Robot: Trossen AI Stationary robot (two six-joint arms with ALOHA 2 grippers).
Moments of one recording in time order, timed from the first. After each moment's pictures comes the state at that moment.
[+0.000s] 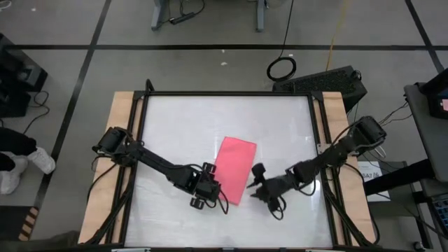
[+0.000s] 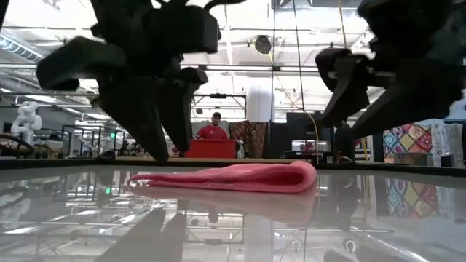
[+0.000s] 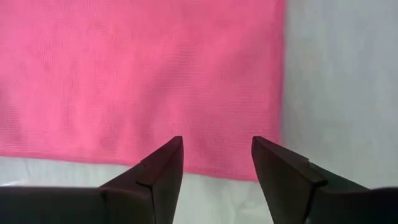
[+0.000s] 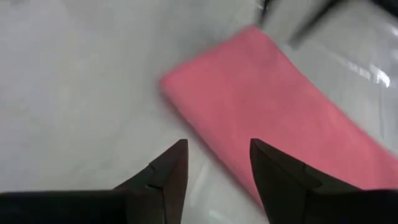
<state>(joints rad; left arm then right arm) -0.40 1.87 1.24 -0.61 -0.22 0.00 0.48 1.55 0.66 0.18 0.25 -0.20</state>
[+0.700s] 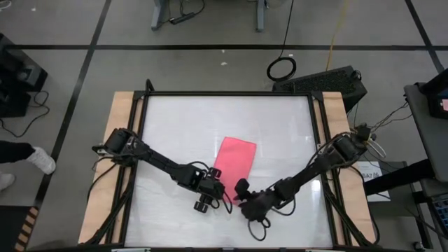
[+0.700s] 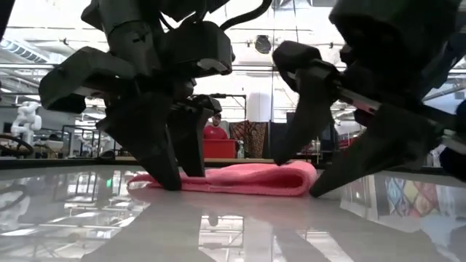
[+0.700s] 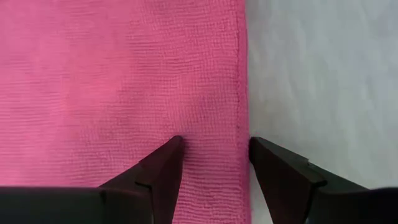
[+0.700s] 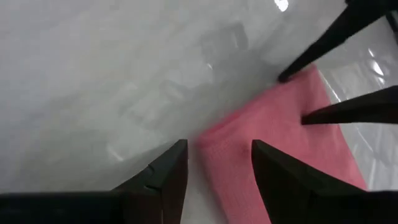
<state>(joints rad) -0.36 1.94 1.17 -0.35 -0.03 0.03 0.55 1.91 0.96 0.12 0.35 -0.44</state>
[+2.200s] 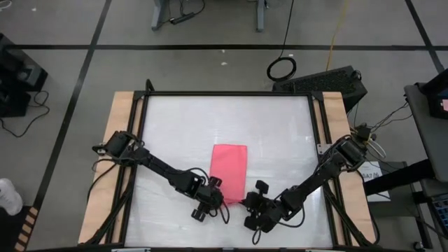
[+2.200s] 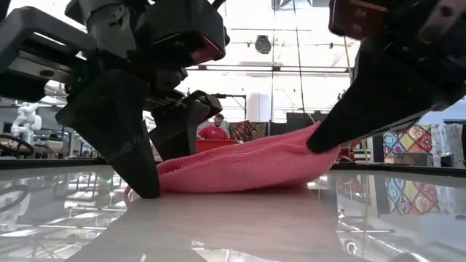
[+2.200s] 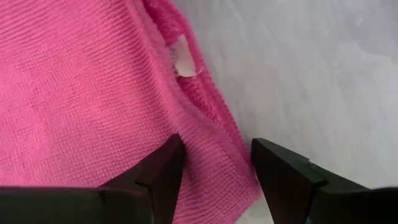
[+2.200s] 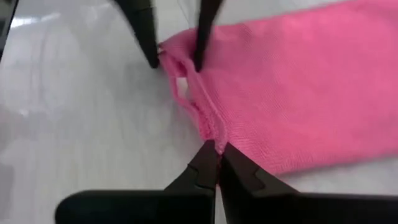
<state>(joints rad) -0.41 1.96 1.17 -0.28 0.05 0.03 0.67 1.90 1.02 -0.03 0.65 0.84</state>
